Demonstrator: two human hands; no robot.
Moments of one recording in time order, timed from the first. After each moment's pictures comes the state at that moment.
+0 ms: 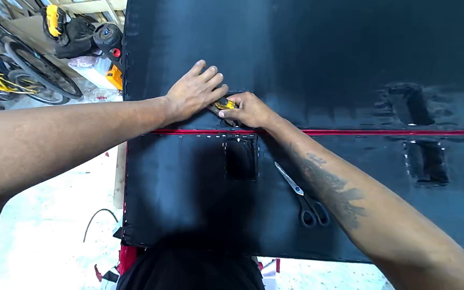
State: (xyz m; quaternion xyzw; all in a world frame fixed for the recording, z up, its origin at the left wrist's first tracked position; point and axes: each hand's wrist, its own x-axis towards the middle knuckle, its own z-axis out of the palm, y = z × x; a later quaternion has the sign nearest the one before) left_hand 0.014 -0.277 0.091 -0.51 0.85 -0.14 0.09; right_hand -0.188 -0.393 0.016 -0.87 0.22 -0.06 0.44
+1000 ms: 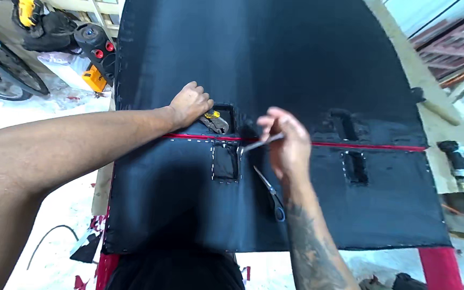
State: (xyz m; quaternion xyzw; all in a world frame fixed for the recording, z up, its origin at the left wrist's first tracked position) left_hand 0.007 -0.264 0.080 -0.58 0.81 -0.09 0.07; right_hand -0.291 -0.287 0.110 -0.56 0.35 -0.42 0.62
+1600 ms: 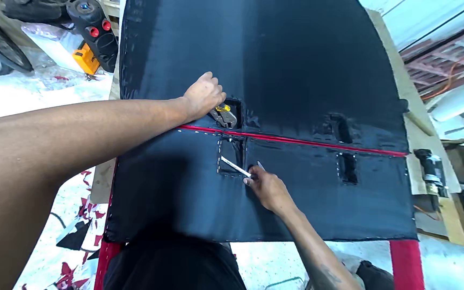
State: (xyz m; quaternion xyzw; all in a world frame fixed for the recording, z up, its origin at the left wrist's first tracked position) left_hand 0.014 -0.258 0.079 -0.58 0.81 -0.09 0.07; right_hand -0.335 -0.216 0.043 -0.82 0.50 0.15 0.25
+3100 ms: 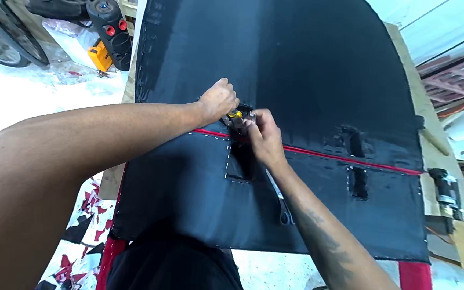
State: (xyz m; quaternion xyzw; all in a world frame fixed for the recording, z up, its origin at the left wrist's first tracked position) left_hand 0.012 -0.256 0.082 -0.59 0.79 -0.10 0.10; right_hand -0.204 -0.285 0.069 -0.86 0.31 -0.23 0.33
